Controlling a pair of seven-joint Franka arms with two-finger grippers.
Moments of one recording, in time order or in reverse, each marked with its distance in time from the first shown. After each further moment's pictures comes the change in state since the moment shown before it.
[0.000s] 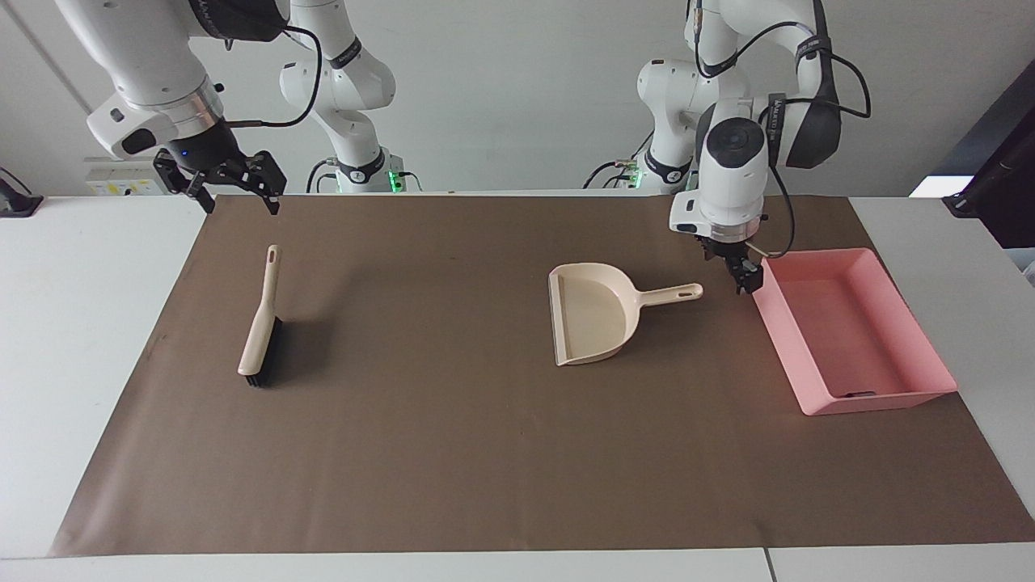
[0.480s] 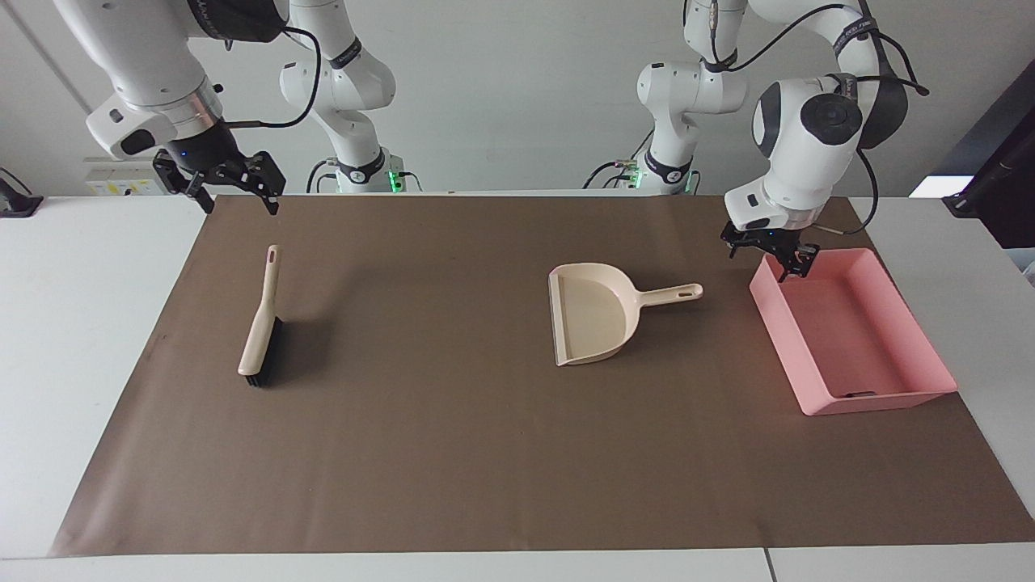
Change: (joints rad) left arm 0.108 -0.020 0.001 0.023 -0.153 -0.004 -0.330; right arm -0.001 0.000 -0.001 -0.001 0.000 0.000 0.000
